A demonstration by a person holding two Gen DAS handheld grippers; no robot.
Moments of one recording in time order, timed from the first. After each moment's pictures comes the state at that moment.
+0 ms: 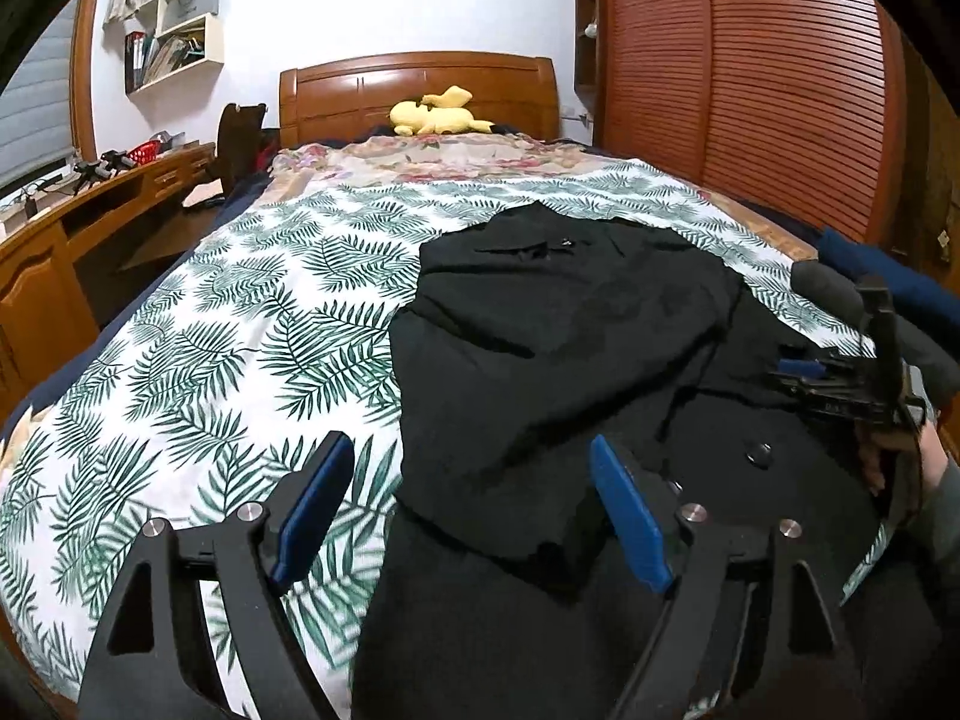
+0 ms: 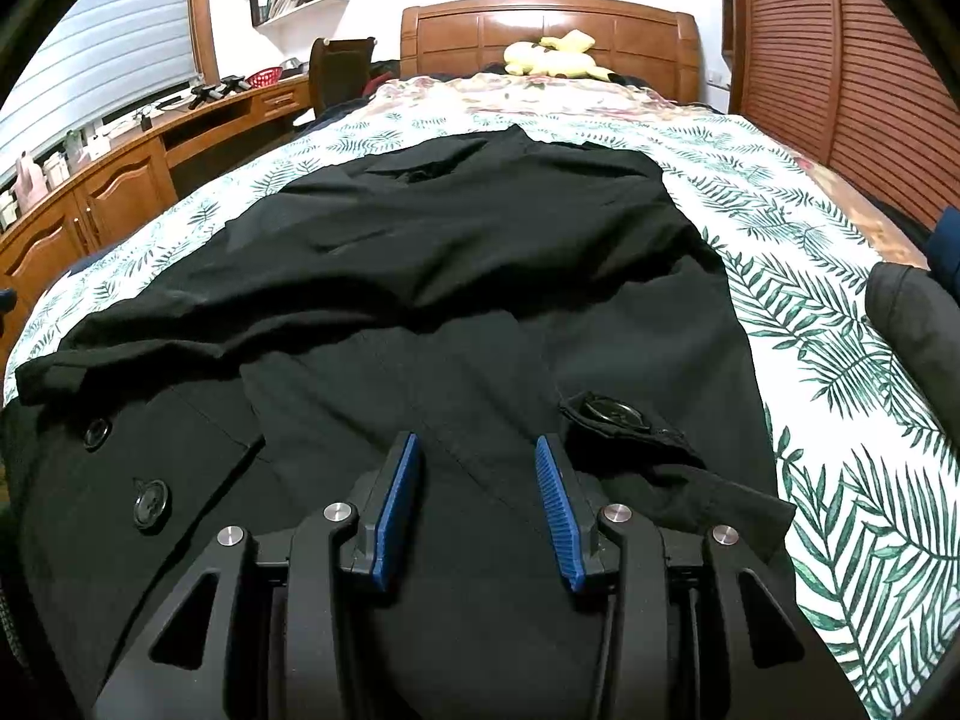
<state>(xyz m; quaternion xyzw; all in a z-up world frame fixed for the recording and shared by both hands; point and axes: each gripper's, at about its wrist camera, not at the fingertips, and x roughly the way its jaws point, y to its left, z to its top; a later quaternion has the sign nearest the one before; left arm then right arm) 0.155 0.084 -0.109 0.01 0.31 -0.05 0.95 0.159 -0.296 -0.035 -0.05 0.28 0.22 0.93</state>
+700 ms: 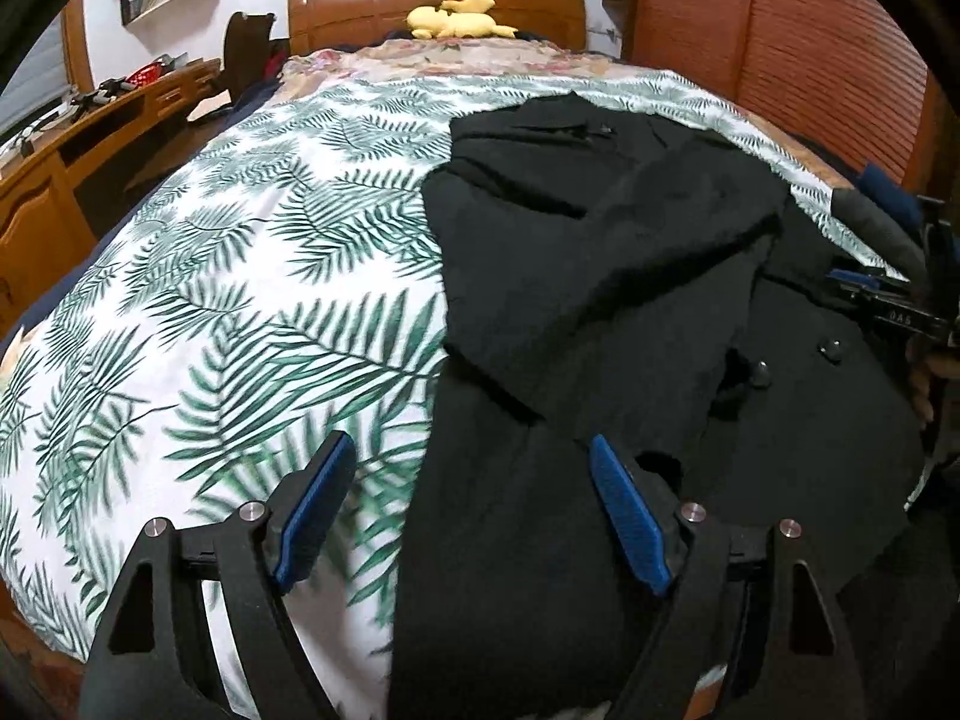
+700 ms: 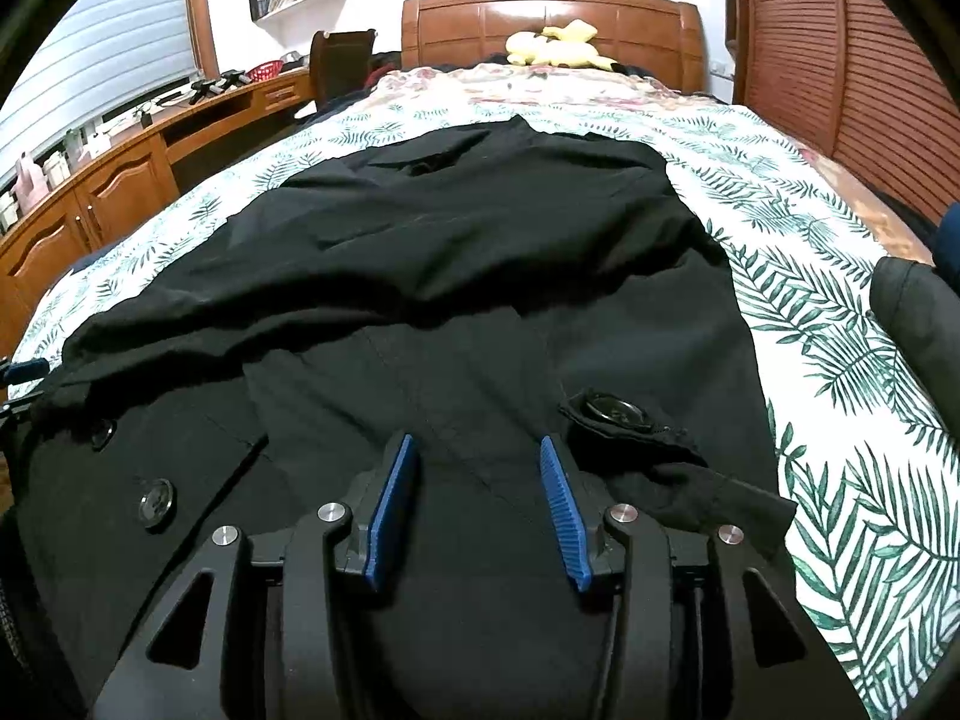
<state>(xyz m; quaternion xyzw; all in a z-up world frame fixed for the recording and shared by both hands) 0.148 0.104 -0.157 0.00 0.41 -0.03 0.91 0.161 -0.296 -0.031 -0.05 0.29 0.22 0.93</state>
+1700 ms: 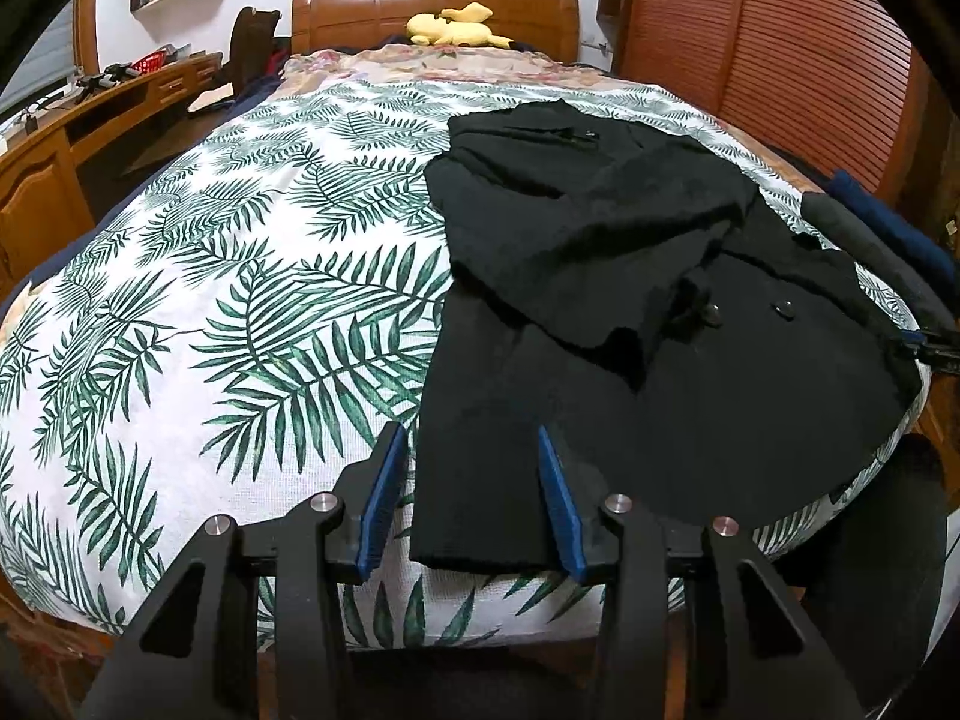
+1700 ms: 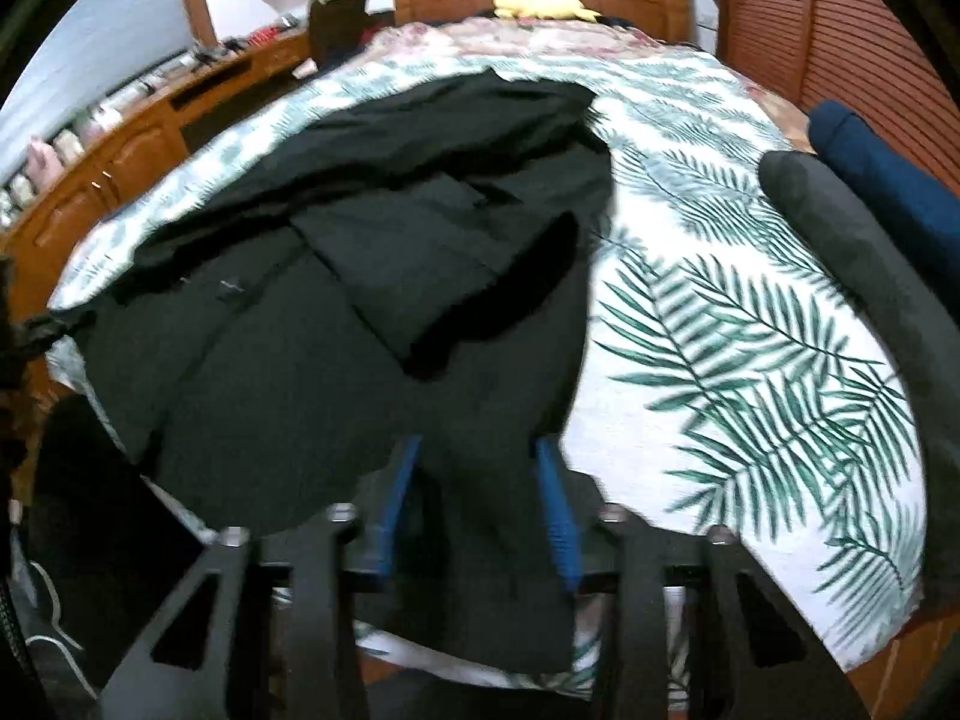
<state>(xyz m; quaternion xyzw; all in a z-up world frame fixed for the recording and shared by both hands) 0.103 0.117 -0.161 -0.02 0.41 -0.05 0.91 0.059 -0.393 -0.027 -0.05 0.35 0.24 0.90</state>
